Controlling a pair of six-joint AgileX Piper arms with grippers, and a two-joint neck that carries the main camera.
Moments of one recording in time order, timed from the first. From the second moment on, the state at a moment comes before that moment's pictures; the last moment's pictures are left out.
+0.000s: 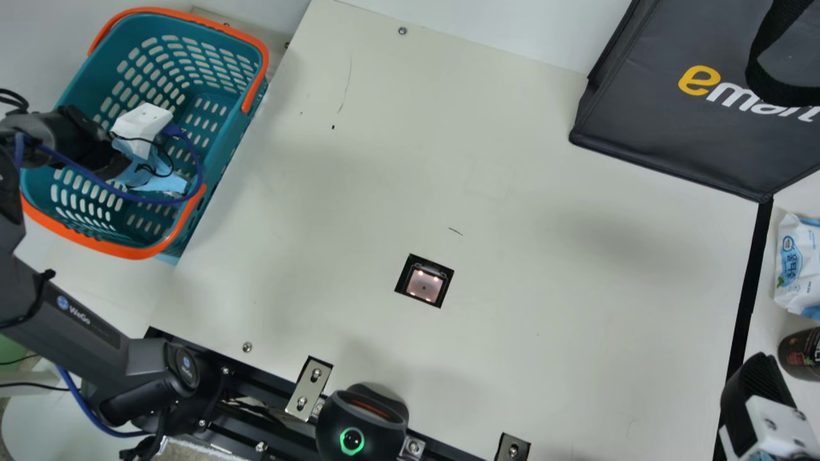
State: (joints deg) left arm 41.8 117.0 -57.2 -16.1 29.8 58.7; right arm 0.7 42.6 -69.8 -0.8 69.5 0.0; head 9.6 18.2
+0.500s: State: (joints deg) left arm 40.7 118.3 -56.4 -19.2 28.6 63.6; right arm 0.7 42.6 -69.8 -0.8 69.5 0.0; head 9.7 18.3
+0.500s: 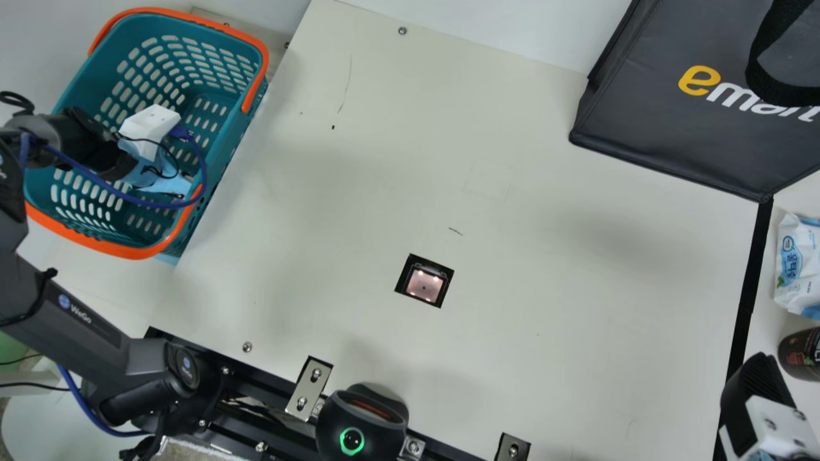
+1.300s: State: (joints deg) left arm 40.9 122.6 -56.2 -18.3 25.6 65.4; right arm 0.7 42.6 -69.8 -0.8 69.4 0.0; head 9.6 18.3
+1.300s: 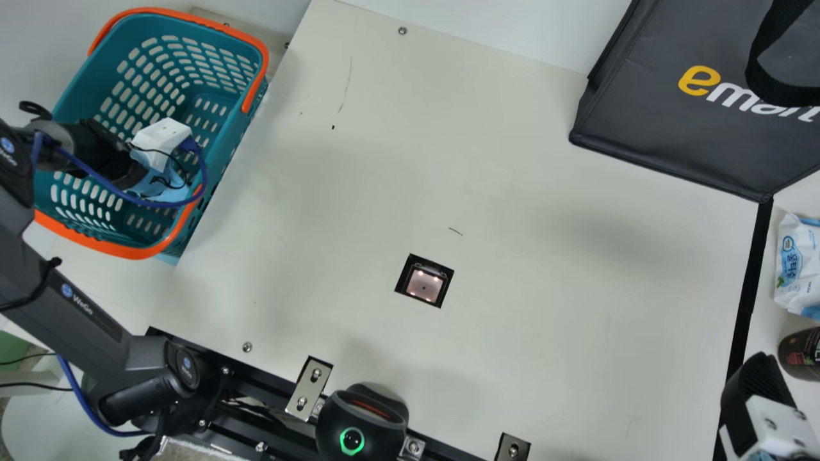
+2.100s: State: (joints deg) left arm 41.2 117.9 -56.0 -18.1 28.2 58.7; right arm 0.7 42.6 -69.8 -0.8 69.5 0.0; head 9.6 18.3
